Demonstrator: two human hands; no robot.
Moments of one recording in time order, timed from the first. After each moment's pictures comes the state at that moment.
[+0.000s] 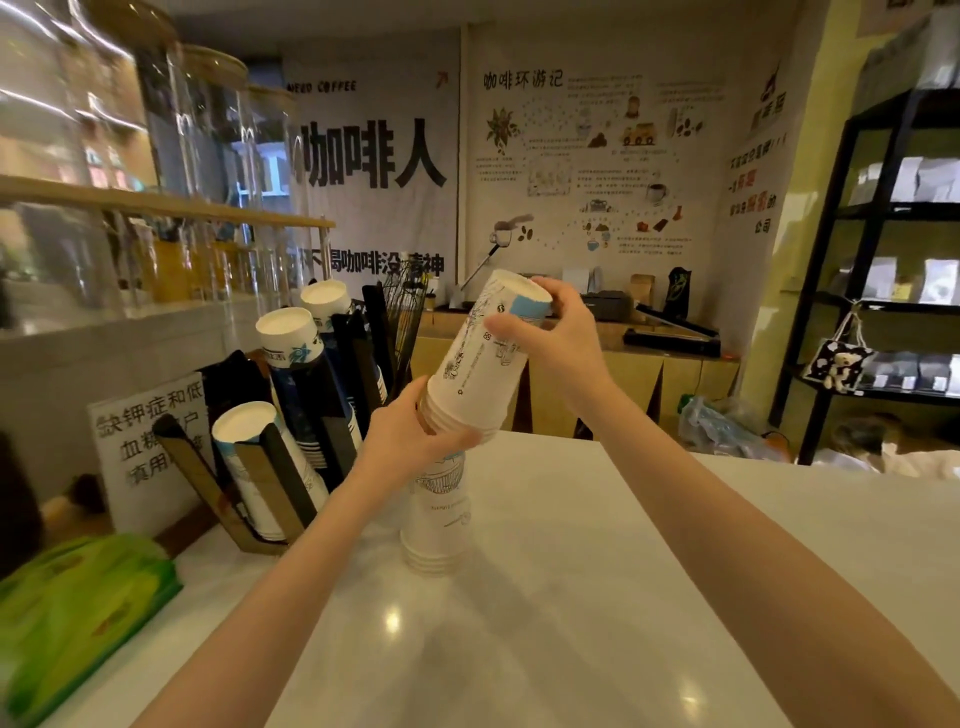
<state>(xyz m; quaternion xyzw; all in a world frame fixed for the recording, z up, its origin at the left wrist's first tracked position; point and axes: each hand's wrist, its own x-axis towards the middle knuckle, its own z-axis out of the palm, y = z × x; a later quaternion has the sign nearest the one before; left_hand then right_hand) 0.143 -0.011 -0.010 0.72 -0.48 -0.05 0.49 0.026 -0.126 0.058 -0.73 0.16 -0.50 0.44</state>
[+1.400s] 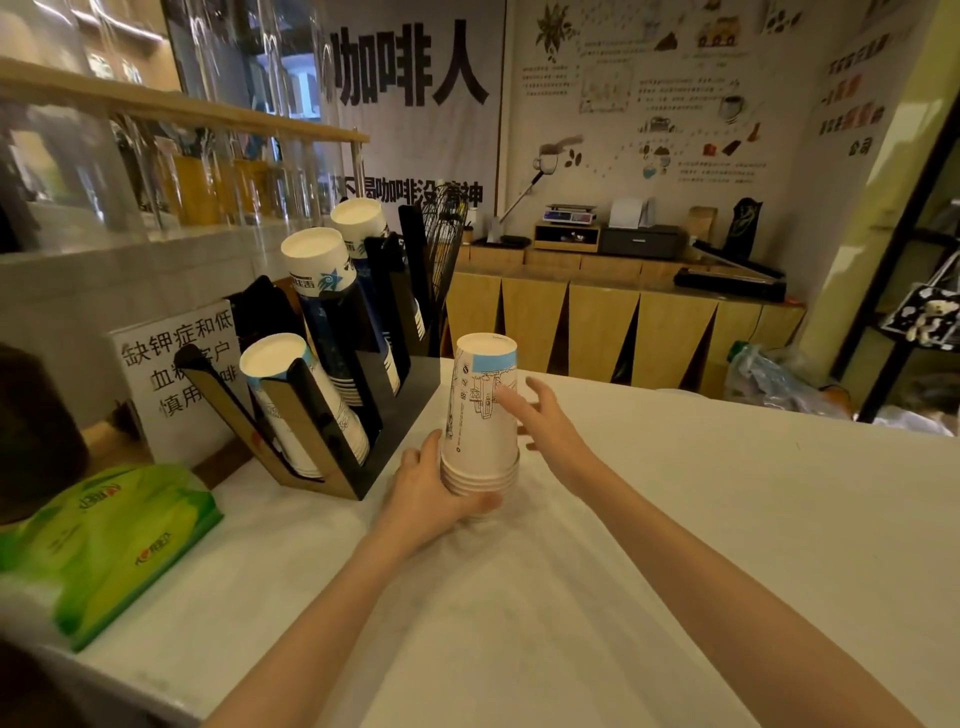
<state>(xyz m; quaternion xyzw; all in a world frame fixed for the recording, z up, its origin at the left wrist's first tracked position) 0.171 -0.012 -0.131 0.83 -0.39 -0.15 0.38 0.078 -0.134 -0.085 -0.75 0.28 -0.24 0.55</state>
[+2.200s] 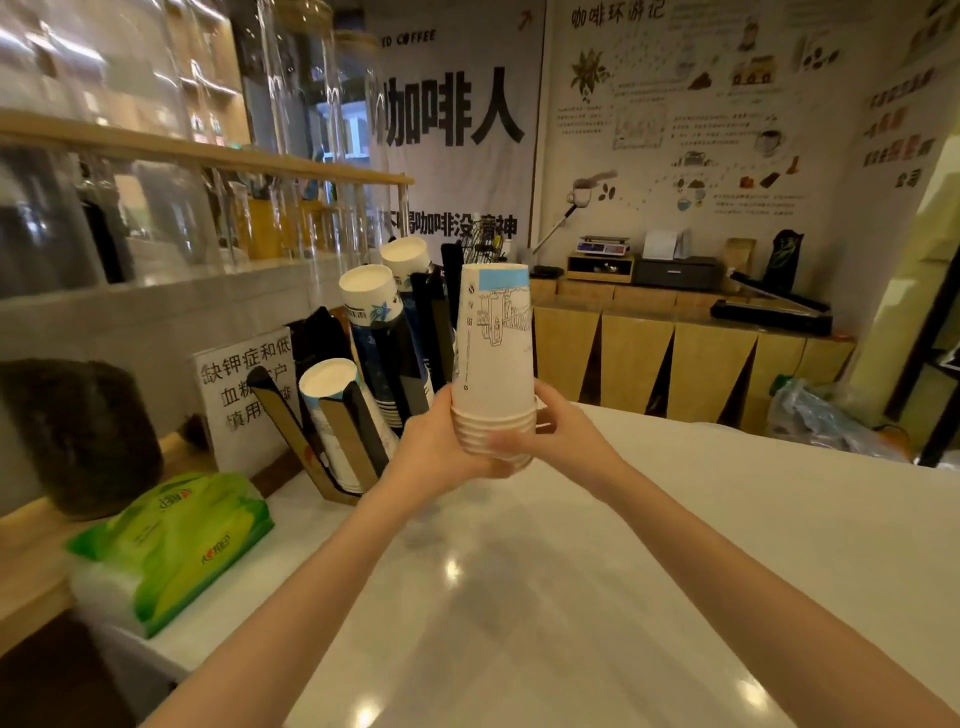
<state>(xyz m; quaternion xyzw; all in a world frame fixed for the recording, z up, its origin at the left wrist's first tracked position) 0.167 0.019 -0.044 0.78 -0.43 -0.07 0.46 0.069 -0.106 -0.044 -0.83 0.15 -0.25 0.47</state>
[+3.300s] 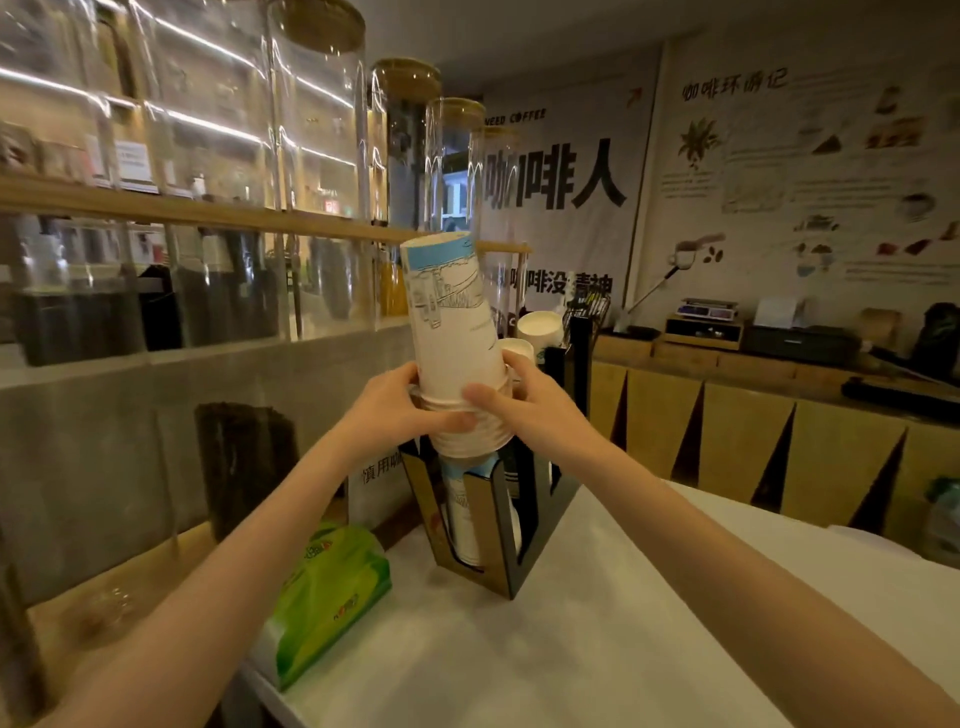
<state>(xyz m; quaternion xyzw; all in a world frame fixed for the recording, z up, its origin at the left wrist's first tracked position) 0.290 0.124 0.039 0.78 -0.39 0.00 0.48 0.188 -0.013 0.042 -0.84 0.01 -0.24 0.49</state>
